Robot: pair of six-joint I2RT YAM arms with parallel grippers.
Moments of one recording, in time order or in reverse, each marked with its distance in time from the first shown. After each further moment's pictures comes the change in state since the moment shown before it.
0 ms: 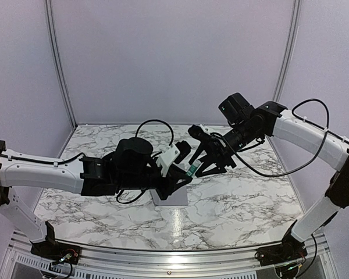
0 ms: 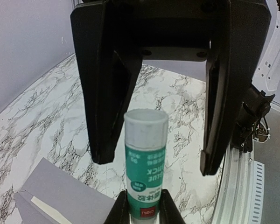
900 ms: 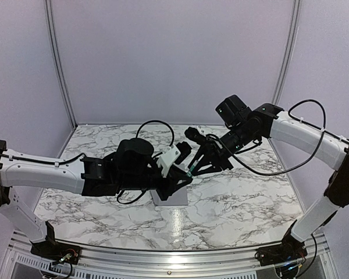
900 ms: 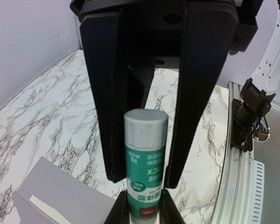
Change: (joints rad) left arm 0.000 0.008 0.000 0.000 0.001 -0.006; right arm 0.019 0.014 -0.015 0.034 0.024 0.055
